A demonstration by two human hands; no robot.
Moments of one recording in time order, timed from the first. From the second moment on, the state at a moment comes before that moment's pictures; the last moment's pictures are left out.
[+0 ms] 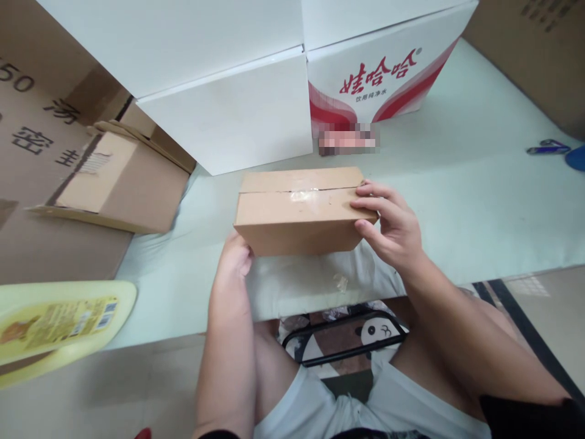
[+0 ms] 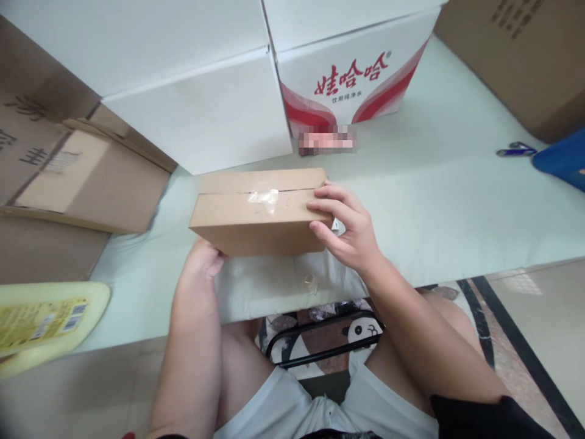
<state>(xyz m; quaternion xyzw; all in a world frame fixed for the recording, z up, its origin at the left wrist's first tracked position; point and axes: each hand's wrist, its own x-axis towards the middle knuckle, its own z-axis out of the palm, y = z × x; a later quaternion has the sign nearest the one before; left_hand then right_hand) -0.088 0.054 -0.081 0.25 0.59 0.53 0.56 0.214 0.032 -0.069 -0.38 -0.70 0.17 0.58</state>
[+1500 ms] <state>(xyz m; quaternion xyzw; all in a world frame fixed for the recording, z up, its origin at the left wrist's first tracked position) -0.069 0.041 -0.034 0.45 0.49 0.58 0.47 0.239 0.043 -0.022 -0.31 -0.39 0.33 0.80</state>
